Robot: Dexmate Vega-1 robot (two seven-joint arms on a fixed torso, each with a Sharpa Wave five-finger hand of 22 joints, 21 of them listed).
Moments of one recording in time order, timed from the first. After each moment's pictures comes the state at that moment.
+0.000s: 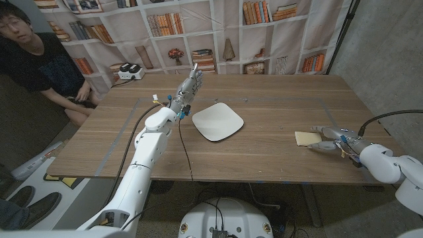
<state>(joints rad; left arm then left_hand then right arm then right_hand) 0.93 0.12 0.07 -1.61 -0.26 0.08 -0.24 0.46 0.13 -0.23 0.07 0.25 0.03 0.02 0.19 0.18 0.06 -0.03 0.20 0.18 0.01 -0.02 0.18 0.18 -0.05 -0.03 0.20 0.18 -1.66 -0.98 0.17 -2.02 -0.54 -0.21 0.15 0.76 0.04 0.33 -0.17 0.19 0.17 0.02 0.21 0.19 0.21 0.03 0.22 0.18 0.15 -0.04 0.19 0.18 0.26 -0.04 0.21 0.18</state>
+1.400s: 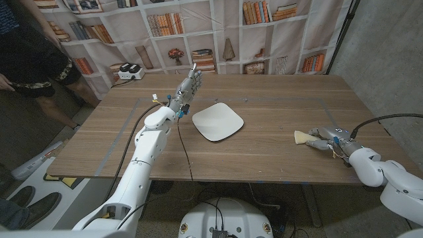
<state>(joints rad) 0.89 0.12 0.06 -1.54 -0.27 0.06 -0.28 0.46 0.13 -0.23 0.08 0.25 0.03 0.02 0.19 0.18 0.06 -0.03 0.20 0.18 0.00 -0.01 0.18 0.18 -0.05 -0.03 0.20 0.18 -1.58 -0.95 0.03 -1.97 -0.60 -0.26 0.00 0.91 0.13 0.36 -0.14 0.18 0.63 -0.12 0.28 0.19 0.65 -0.12 0.31 0.18 0.64 -0.06 0.26 0.19 0.63 -0.06 0.32 0.20</state>
